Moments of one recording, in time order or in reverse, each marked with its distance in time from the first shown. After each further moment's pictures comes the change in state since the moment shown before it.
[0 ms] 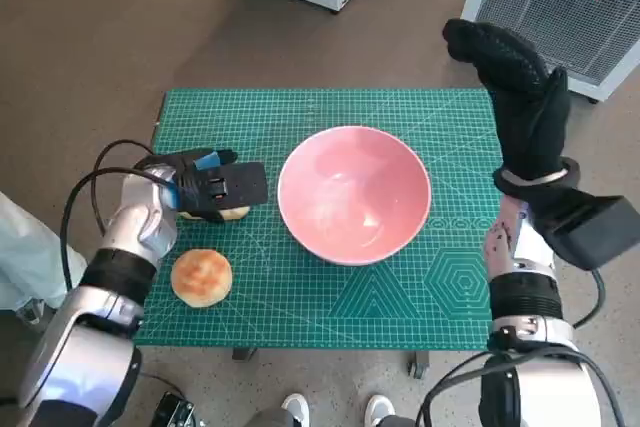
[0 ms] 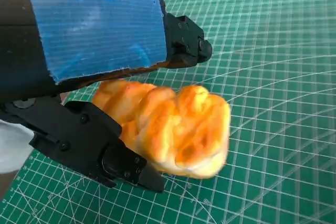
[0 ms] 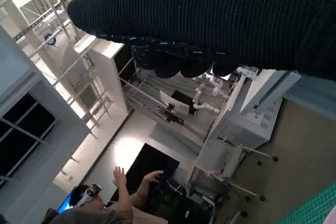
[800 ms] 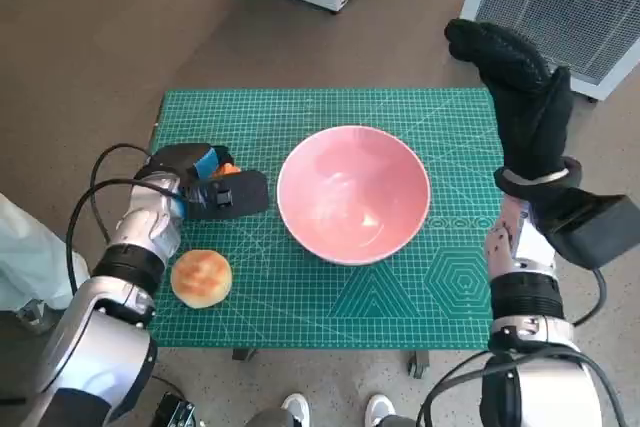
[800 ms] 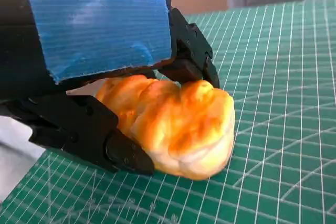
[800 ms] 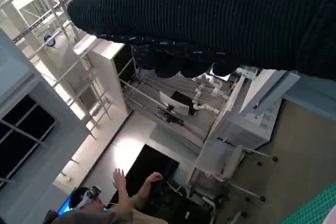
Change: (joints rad) left arm -0.040 -0.028 -0.061 0.192 0.020 -0.111 0.332; right arm 0.001 -0.001 0.000 -0.005 0.014 0.009 0.004
